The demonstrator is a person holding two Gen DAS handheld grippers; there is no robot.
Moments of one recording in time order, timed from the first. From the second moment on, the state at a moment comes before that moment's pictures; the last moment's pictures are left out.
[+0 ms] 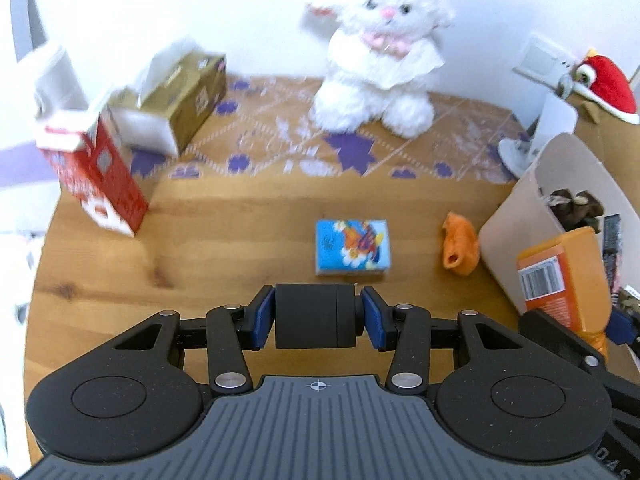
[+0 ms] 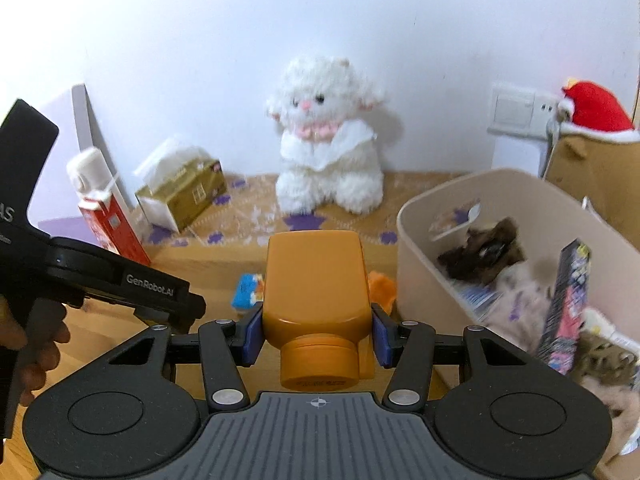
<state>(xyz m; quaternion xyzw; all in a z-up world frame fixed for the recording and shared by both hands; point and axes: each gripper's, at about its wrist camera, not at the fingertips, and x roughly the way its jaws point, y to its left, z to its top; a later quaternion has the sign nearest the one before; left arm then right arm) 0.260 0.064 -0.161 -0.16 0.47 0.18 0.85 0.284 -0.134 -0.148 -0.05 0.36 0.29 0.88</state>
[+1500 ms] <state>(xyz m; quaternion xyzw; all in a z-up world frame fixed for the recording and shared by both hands) 0.393 -0.116 -0.120 -0.02 0.44 0.03 0.90 0.361 -0.312 -0.126 -0.03 0.34 0.15 0.93</state>
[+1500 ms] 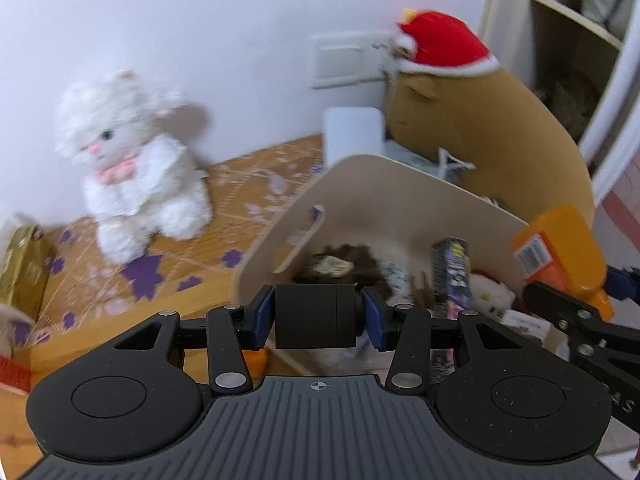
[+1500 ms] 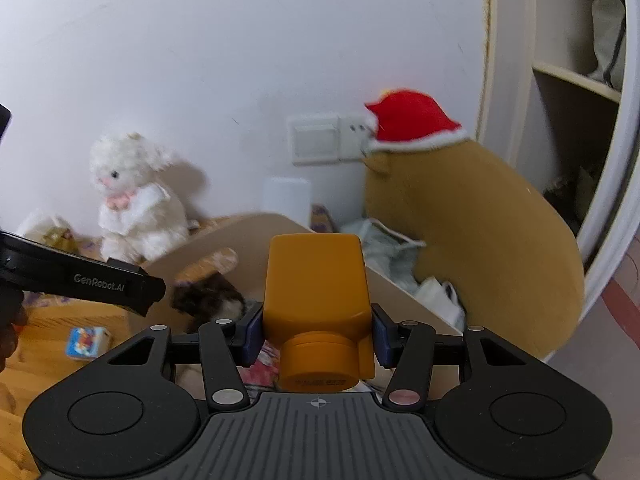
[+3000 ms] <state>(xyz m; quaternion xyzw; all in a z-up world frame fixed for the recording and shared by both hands) 0.371 -0.118 -0.124 0.04 0.46 -0.02 0.89 0.339 -0.316 -0.112 -0.04 0.35 0.13 0.93</state>
